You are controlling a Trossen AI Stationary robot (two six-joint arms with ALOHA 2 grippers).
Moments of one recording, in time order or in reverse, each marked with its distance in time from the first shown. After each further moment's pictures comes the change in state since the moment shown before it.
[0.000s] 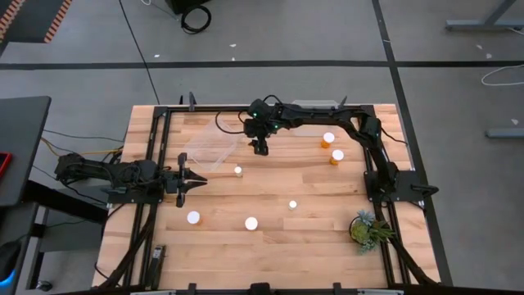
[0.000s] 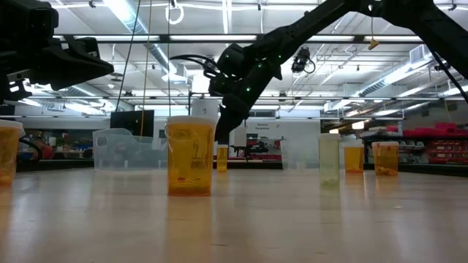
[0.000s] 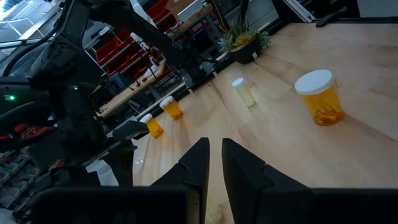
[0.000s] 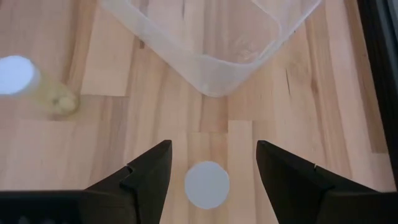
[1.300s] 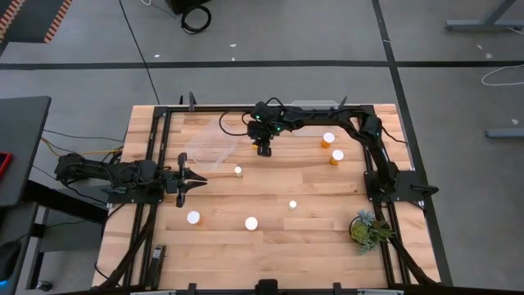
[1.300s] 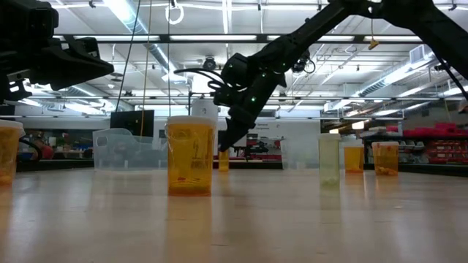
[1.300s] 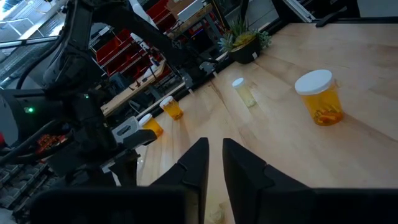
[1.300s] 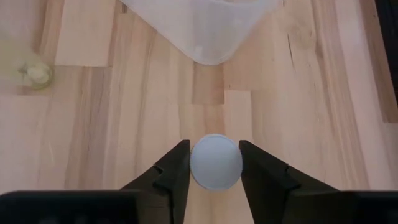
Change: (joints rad) left arm 0.000 0.000 0.000 0.000 0.000 0.000; right arm -0.021 -0.001 -0.082 0.035 0.039 0.003
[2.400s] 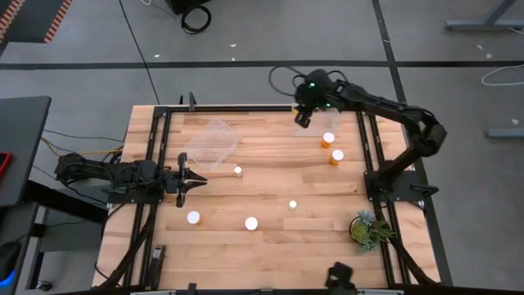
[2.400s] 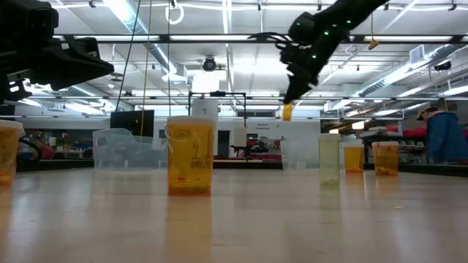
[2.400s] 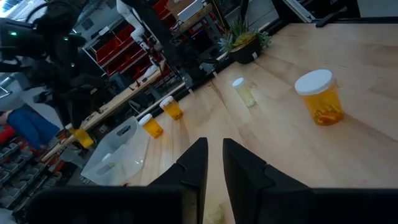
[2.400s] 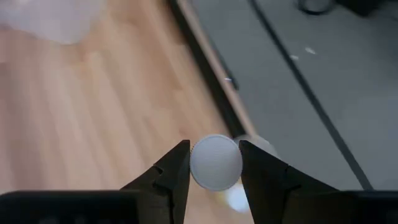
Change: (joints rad) left arm 0.000 0.000 0.000 0.000 0.000 0.000; right arm -0.256 -0.611 -0.340 -0.104 0.168 0.103
